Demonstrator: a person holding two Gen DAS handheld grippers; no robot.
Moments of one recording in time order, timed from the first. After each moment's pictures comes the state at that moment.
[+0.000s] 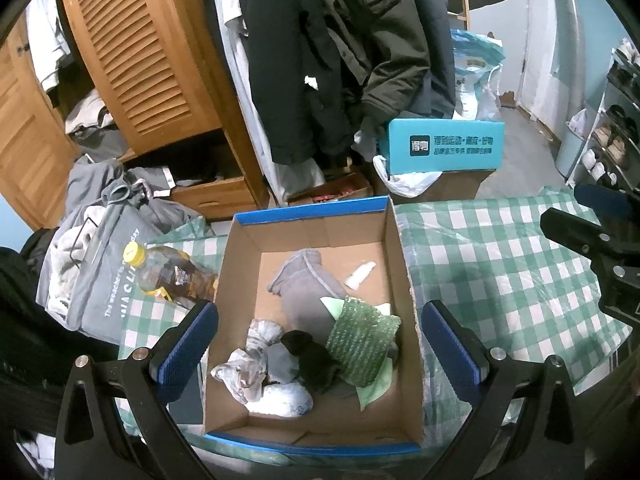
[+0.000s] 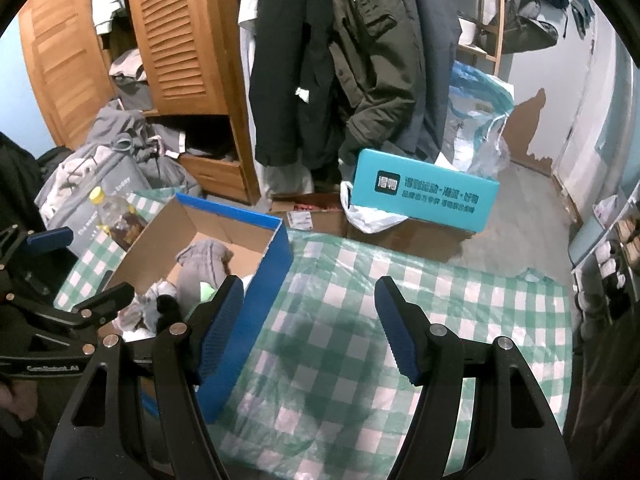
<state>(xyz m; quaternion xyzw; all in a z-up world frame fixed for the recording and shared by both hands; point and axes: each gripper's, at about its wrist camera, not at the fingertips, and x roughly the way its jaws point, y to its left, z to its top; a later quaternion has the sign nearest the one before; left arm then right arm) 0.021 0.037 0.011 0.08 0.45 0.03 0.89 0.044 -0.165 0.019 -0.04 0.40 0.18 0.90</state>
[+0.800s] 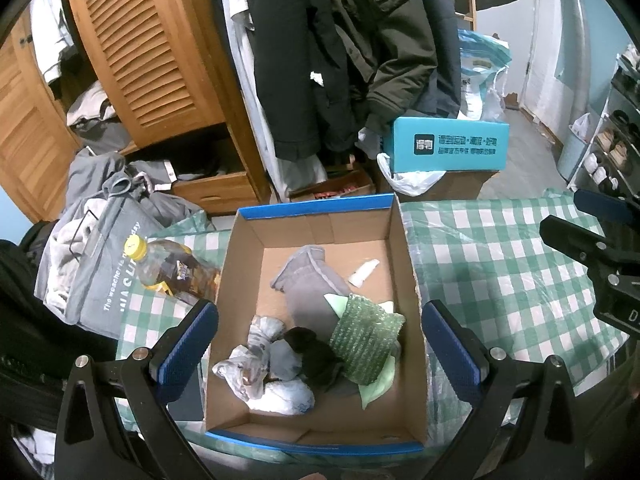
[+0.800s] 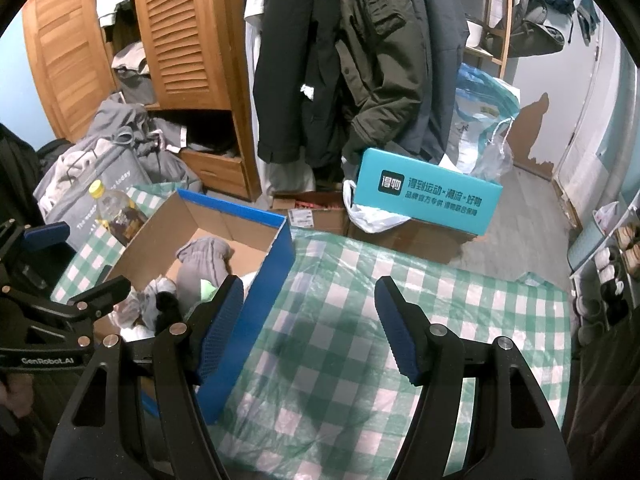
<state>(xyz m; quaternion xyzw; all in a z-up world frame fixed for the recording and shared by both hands) 0.022 0.043 0.011 0.07 0.46 0.03 0.89 0.045 -0.159 0.016 -0.05 0.40 0.18 0.90</state>
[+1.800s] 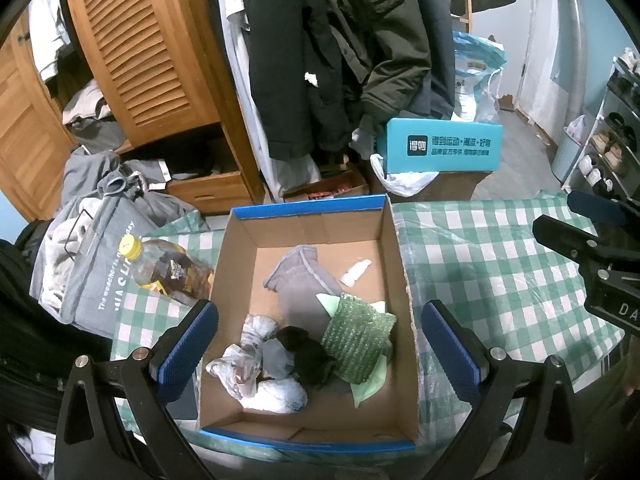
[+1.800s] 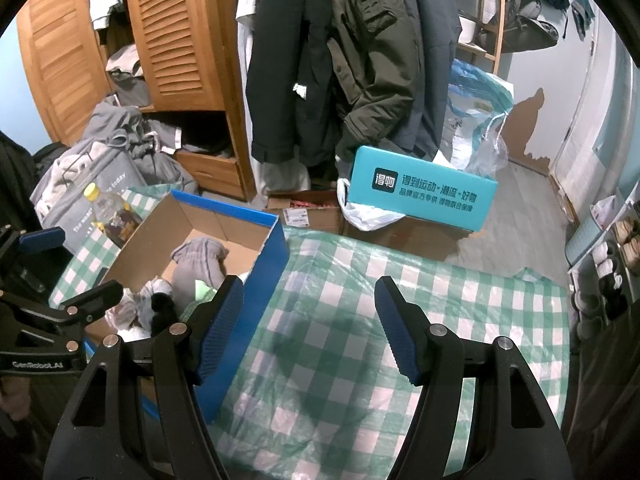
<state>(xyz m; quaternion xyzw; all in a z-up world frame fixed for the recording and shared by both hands) 0.019 0.039 0.011 0.06 0.46 0.03 0.89 0.047 -0.165 0.014 -0.04 0.40 0.18 0.90</state>
